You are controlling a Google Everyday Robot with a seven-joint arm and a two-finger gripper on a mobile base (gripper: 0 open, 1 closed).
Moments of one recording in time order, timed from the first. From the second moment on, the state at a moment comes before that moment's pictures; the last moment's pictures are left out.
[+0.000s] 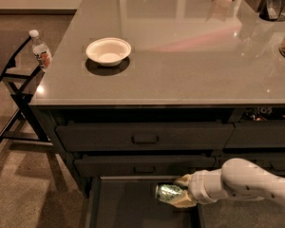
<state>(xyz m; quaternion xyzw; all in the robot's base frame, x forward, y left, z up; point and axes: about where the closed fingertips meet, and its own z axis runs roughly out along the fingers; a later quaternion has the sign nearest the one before) 0.421 -0.134 0.502 -0.57 0.76 0.18 0.27</state>
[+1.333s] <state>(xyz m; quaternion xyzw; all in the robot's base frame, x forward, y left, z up) 0.469 -0.130 0.406 -0.53 0.77 0.13 0.32</state>
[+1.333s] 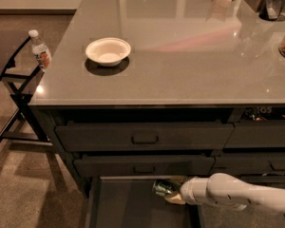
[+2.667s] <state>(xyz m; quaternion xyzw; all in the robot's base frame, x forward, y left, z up) 0.484 -0.114 0.218 -0.57 0.74 0.17 0.32</state>
